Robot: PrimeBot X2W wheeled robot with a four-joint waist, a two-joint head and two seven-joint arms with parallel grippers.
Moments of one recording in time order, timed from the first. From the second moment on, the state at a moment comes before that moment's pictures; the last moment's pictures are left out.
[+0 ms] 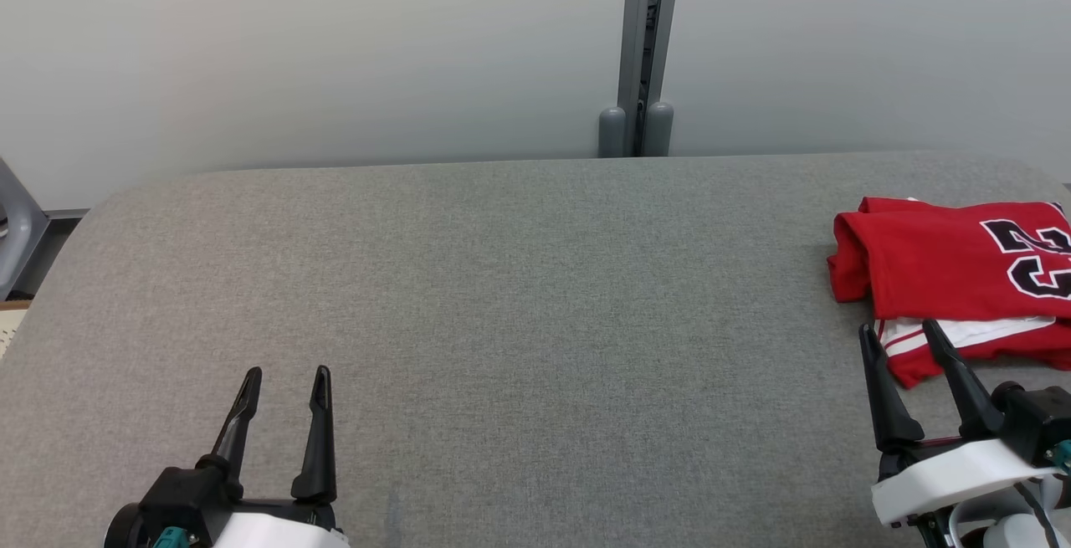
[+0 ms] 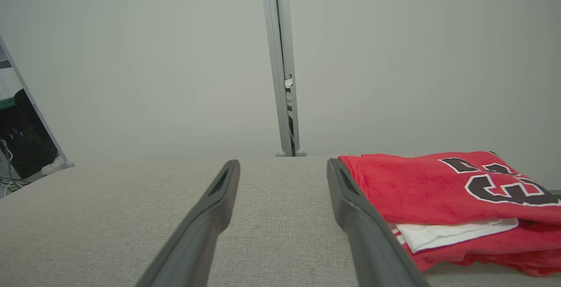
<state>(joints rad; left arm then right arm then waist) 0.06 0.05 -0.03 0.13 -0.21 -0.06 -0.26 -0.10 -0.20 0.11 0.27 0.35 0.13 -0.26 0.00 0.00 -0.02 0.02</state>
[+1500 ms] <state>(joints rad) 0.03 0.04 0.01 0.21 -0.73 -0.08 -0.12 -0.07 -0.13 0.05 0.30 0.82 0.13 -0.12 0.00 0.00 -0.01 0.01</state>
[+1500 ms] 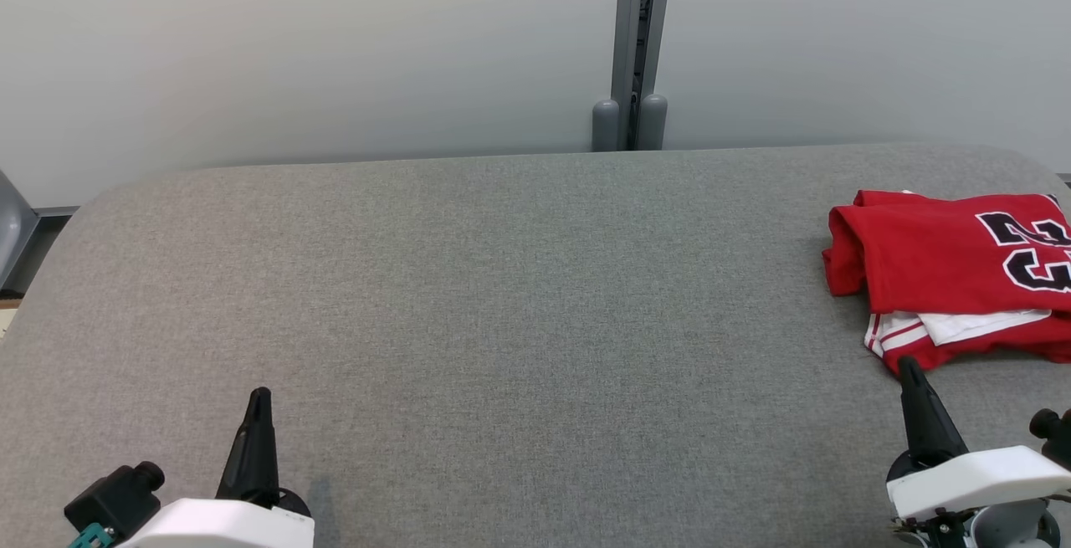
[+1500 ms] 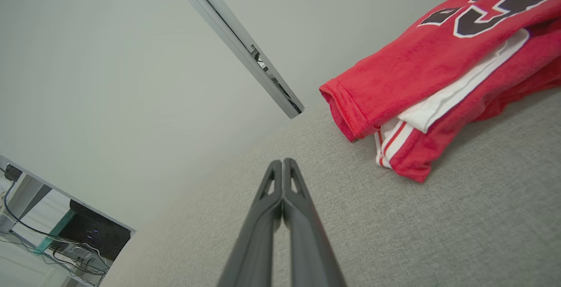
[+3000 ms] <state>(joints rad) -0.05 0.04 0.07 0.23 -1.24 -0.11 0.02 -0.09 -0.08 -0.05 0.27 1.27 0.13 0.01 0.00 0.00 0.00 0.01</state>
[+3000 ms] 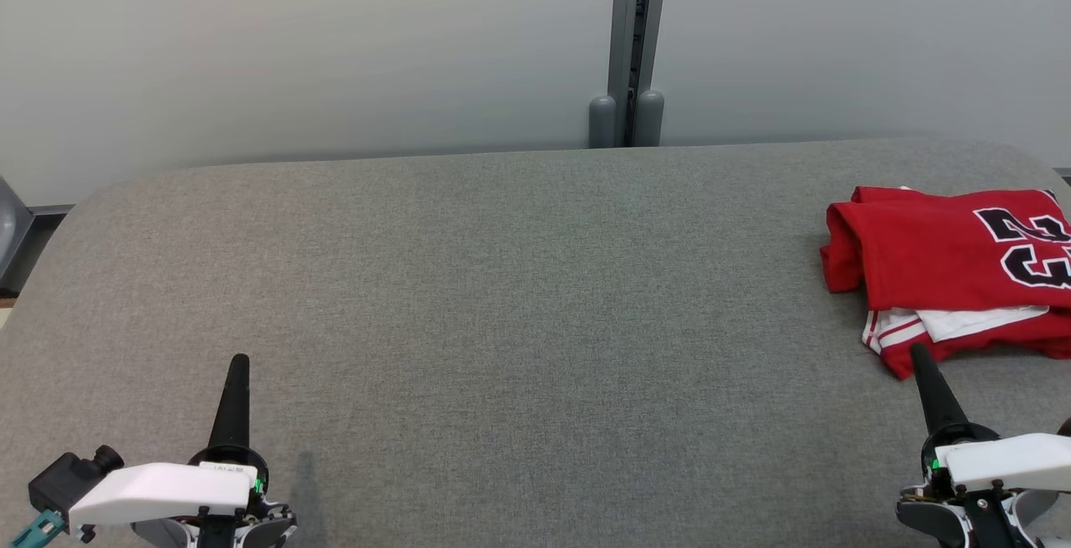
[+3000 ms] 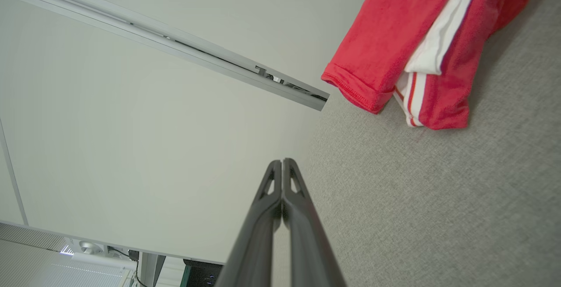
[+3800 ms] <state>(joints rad) -0.07 0.05 0.09 0.24 -1.43 -0.12 0.07 -0.09 -0.06 -0.08 0.26 1.45 0.13 0.07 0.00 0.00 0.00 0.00</state>
